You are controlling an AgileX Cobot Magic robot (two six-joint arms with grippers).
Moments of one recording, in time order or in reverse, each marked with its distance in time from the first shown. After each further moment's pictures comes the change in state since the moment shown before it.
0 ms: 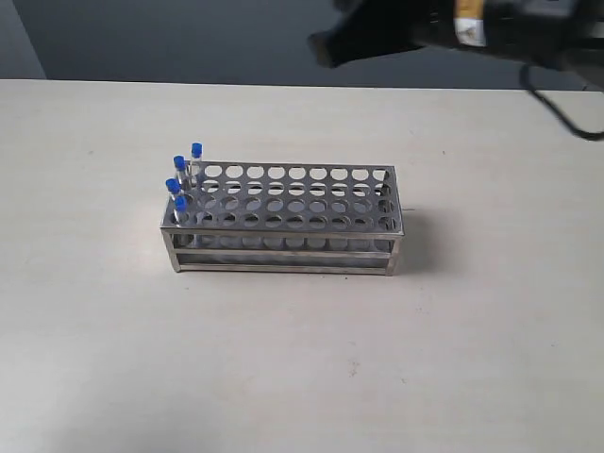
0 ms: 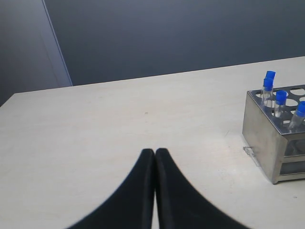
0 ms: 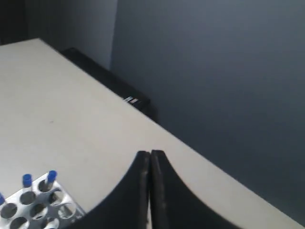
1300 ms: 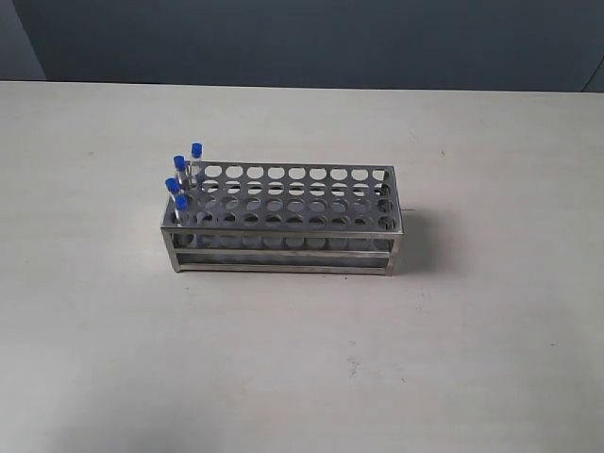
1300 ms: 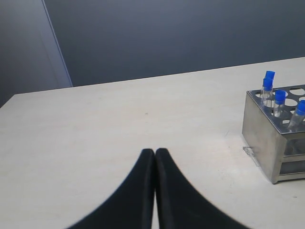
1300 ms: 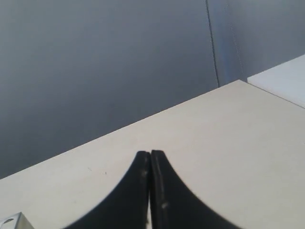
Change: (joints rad) left arm 0.000 0.000 0.000 0.002 0.000 0.000; right arm -0.748 -1.224 0.976 0.451 0.098 0.079
